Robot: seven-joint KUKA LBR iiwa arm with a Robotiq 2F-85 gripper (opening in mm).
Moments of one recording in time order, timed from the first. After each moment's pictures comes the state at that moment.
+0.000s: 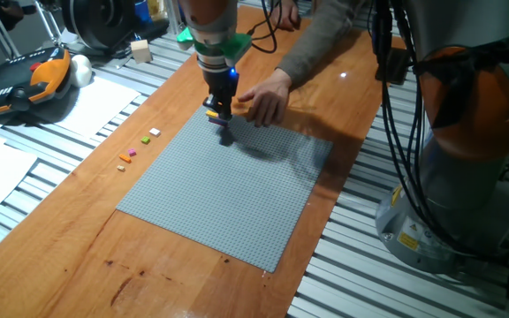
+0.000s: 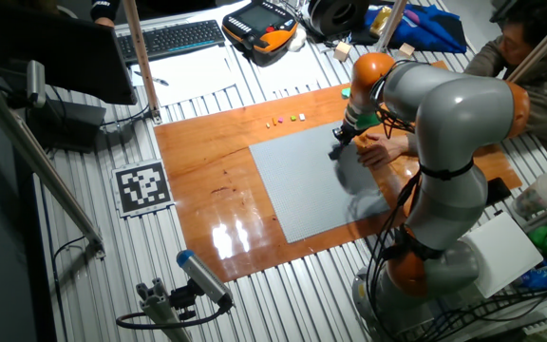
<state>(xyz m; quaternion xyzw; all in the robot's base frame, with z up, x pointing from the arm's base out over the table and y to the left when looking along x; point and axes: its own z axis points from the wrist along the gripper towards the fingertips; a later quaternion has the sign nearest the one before) 0.528 -0.087 0.060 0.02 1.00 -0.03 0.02</state>
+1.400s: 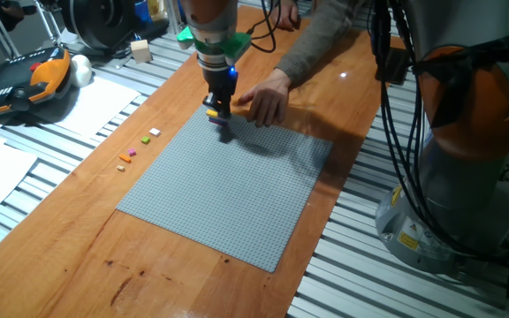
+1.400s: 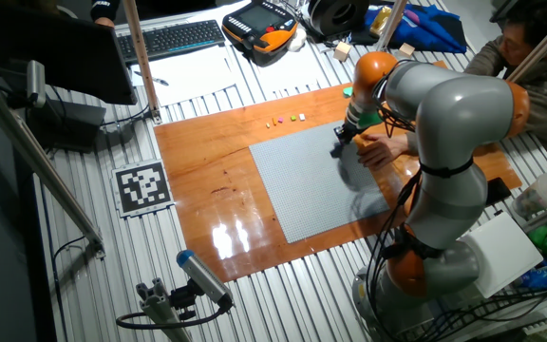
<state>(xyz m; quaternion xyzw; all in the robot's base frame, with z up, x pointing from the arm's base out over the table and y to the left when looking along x) 0.529 -0.092 0.054 0.01 1.00 -0.02 0.02</state>
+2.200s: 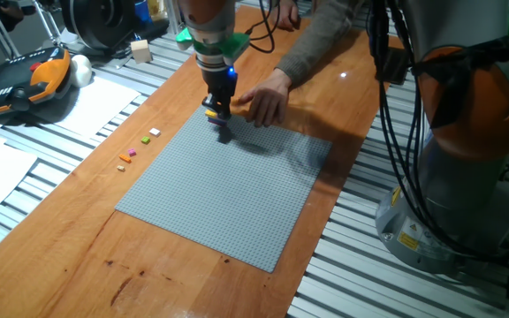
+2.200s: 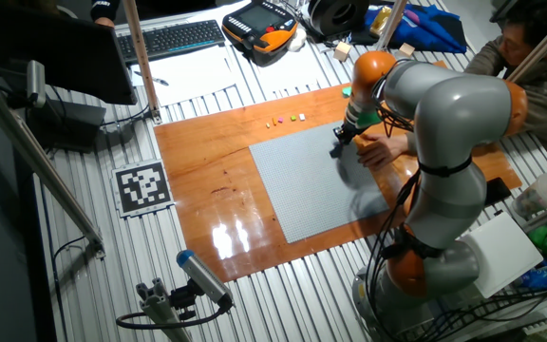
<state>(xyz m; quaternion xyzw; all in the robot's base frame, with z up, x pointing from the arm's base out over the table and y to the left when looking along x) 0.537 -0.088 0.055 0.01 1.00 -0.02 0.01</state>
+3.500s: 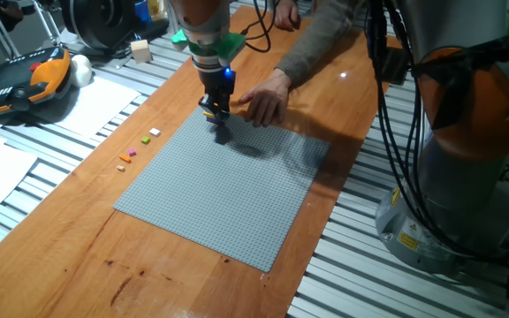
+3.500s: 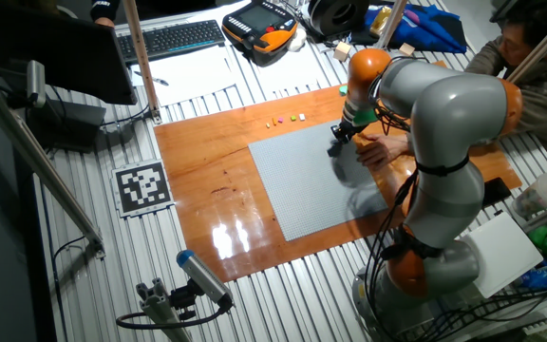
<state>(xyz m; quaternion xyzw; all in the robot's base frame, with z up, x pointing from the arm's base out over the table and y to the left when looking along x) 0.539 -0.088 0.057 0.03 1.00 -0.03 0.01</state>
